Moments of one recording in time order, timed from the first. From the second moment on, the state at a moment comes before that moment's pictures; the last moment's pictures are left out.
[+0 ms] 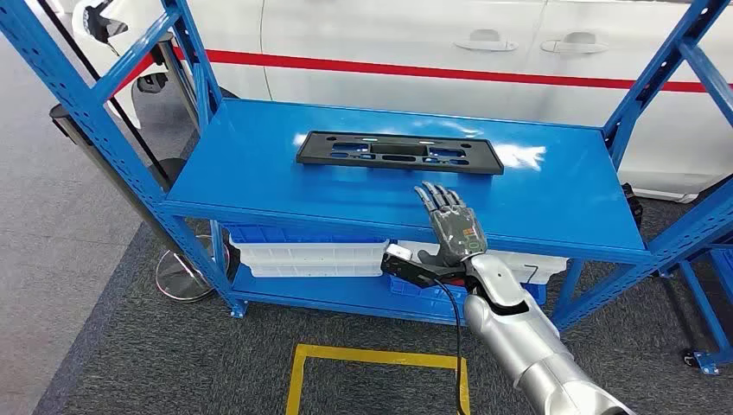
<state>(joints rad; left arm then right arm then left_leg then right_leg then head) -0.04 -0.09 0.01 -0.19 -0.20 0.25 -0.02 -0.73 0.10 0.66 -0.80 0.98 -0.42 -0.08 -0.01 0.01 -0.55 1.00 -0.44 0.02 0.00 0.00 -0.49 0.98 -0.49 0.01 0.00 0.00</state>
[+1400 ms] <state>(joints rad) -0.04 -0.09 0.04 -0.19 -0.18 0.22 -0.03 -0.68 0.09 0.65 -0.84 1.07 -0.40 -0.03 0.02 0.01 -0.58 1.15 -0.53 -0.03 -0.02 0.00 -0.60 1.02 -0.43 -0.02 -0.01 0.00</state>
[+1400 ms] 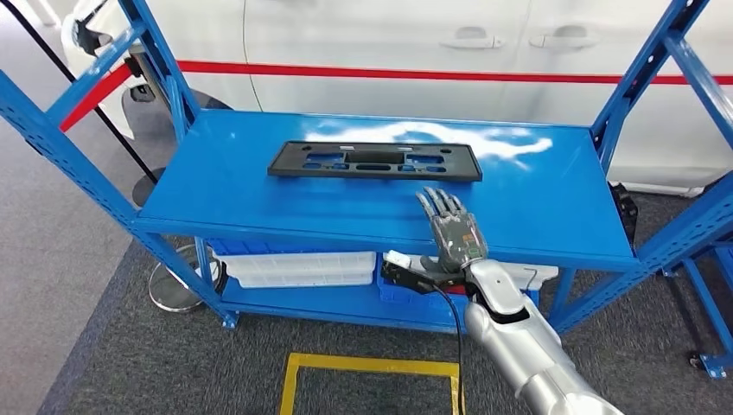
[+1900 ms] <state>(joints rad) -0.04 -0.09 0.04 -0.19 -0.19 0.21 -0.03 -0.64 0.08 0.64 -0.86 1.08 -0.40 -0.05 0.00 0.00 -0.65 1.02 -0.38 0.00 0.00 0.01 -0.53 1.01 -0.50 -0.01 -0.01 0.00</state>
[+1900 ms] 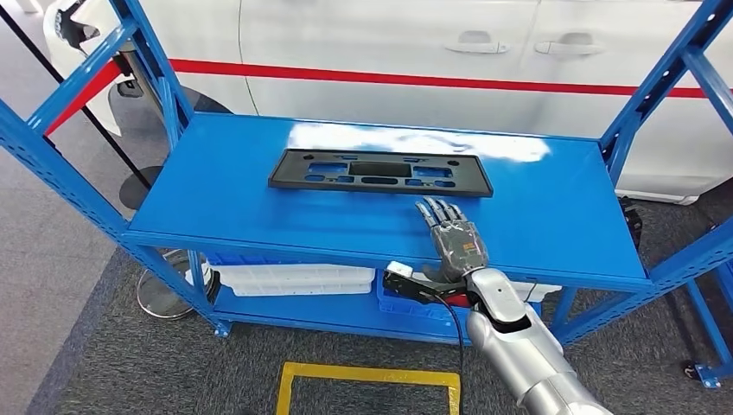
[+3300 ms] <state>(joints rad) -0.07 -0.08 0.05 -0.19 -0.18 0.17 0.01 -0.78 0.14 0.70 -0.70 1.04 -0.40 -0.07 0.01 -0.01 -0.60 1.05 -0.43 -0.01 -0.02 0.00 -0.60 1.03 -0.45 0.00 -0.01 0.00</state>
